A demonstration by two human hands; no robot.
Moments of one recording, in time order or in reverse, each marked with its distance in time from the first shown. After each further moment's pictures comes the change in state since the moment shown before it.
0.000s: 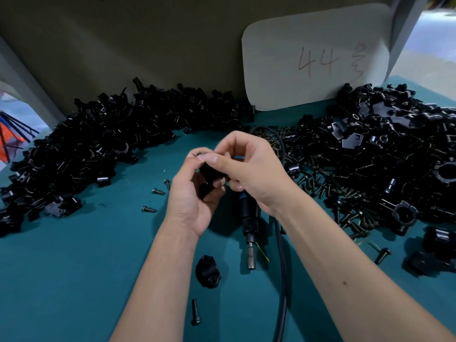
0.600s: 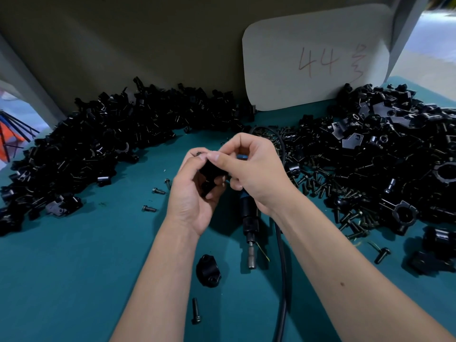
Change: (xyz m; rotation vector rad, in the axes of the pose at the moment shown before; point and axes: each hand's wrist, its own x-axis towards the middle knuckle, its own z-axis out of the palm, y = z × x) left_hand 0.000 0.001 0.001 0.037 0.003 0.035; right_hand 0.000 0.002 0.004 -0.008 0.120 0.032
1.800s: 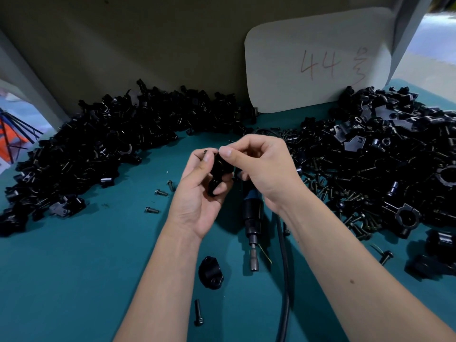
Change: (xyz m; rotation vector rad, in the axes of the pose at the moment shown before) left_hand 0.001 -0.003 -0.003 -0.151 -0.131 -0.019; right_hand 0.005 -0.003 -0.011 -0.016 0.046 -0.063
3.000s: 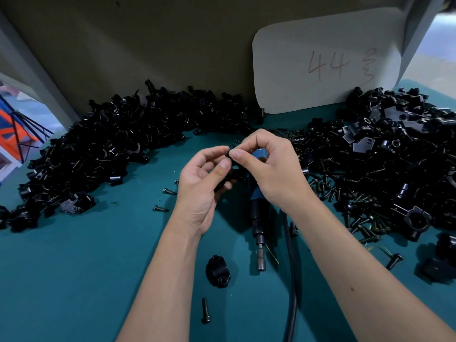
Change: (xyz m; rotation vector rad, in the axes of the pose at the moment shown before) left_hand 0.005 0.000 -0.014 0.292 0.059 0.121; right_hand 0.000 0.003 -0.006 -0.421 0.007 -0.250
